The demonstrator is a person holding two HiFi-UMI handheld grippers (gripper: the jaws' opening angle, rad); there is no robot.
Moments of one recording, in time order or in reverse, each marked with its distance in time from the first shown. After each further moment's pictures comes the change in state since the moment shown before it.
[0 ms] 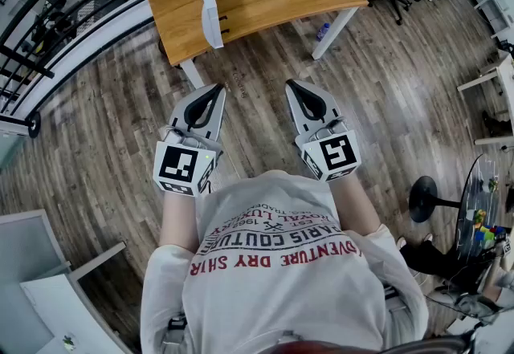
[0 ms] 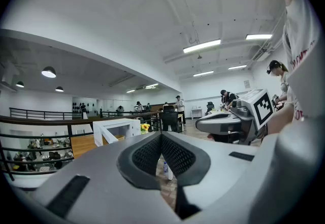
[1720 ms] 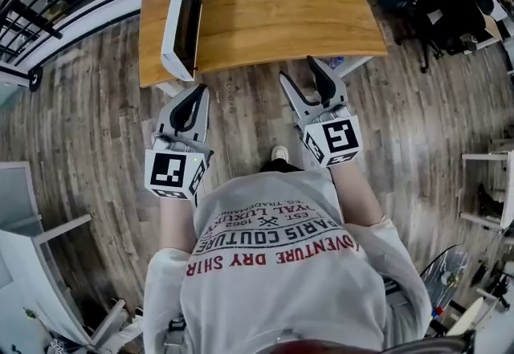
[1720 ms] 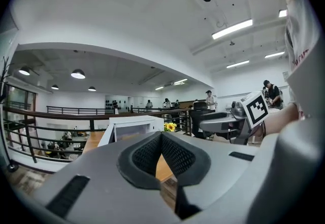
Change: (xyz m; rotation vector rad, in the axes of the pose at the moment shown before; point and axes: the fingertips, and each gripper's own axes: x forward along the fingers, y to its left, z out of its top) left arm 0.206 0.039 -0.013 -0.067 0.037 0.369; right arm 0.148 -0.242 -0.048 0.007 -0.004 0.211
